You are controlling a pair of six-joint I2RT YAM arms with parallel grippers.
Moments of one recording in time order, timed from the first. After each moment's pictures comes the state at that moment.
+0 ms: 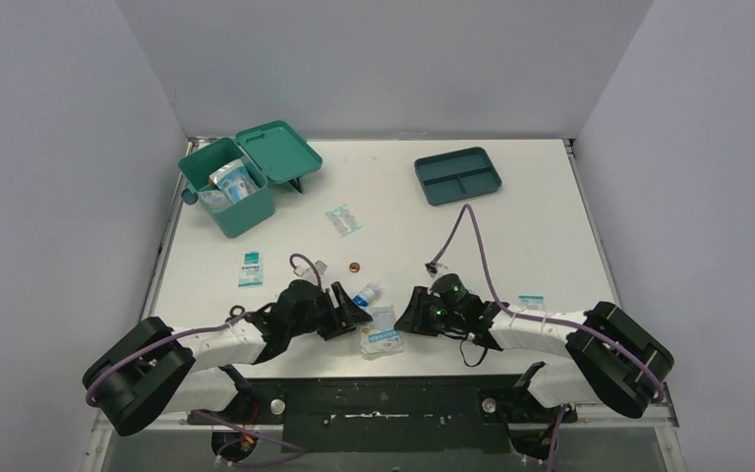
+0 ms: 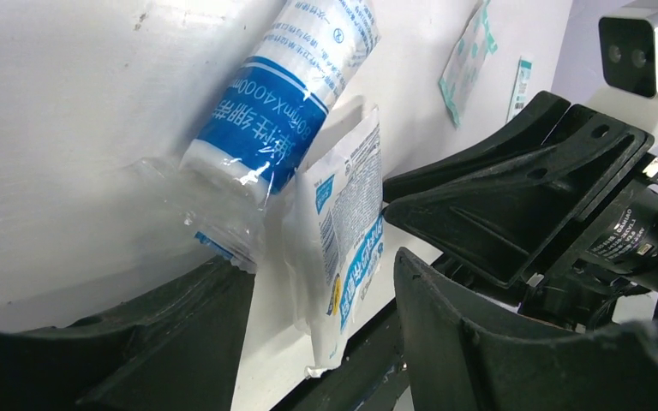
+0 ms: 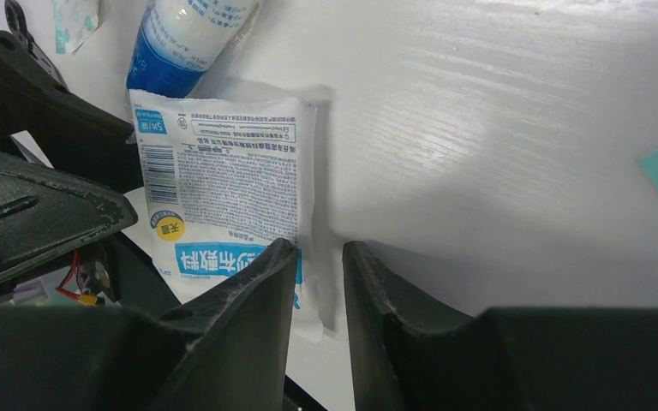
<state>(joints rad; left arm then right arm) -0.77 1.24 0.25 0.39 0.17 -1.15 0.79 1.33 0.38 0.18 -0.19 0.87</state>
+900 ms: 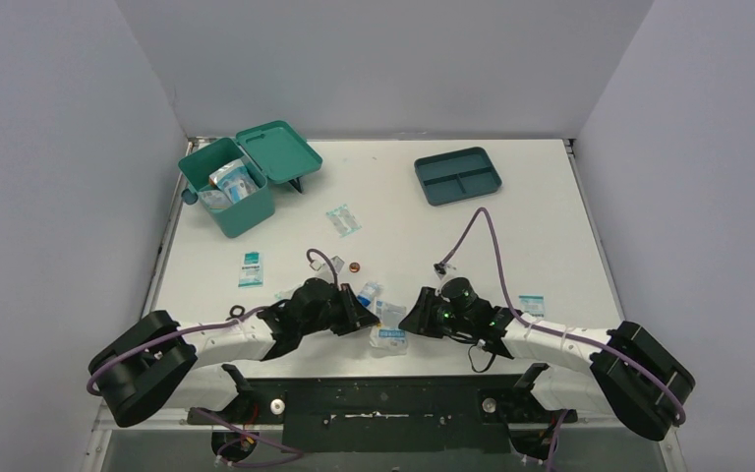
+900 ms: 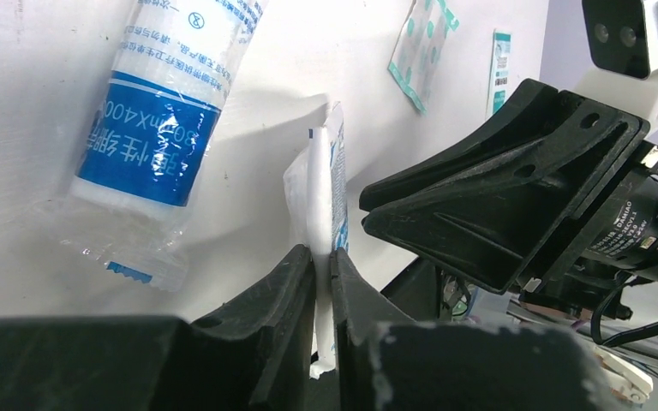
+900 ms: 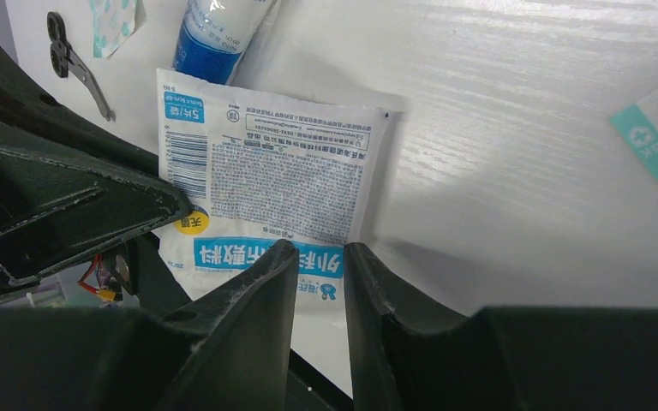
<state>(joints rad) -0.88 1.28 0.34 0.40 0.11 -1.11 0.79 1.18 0.33 0.15 -0.17 0.90</state>
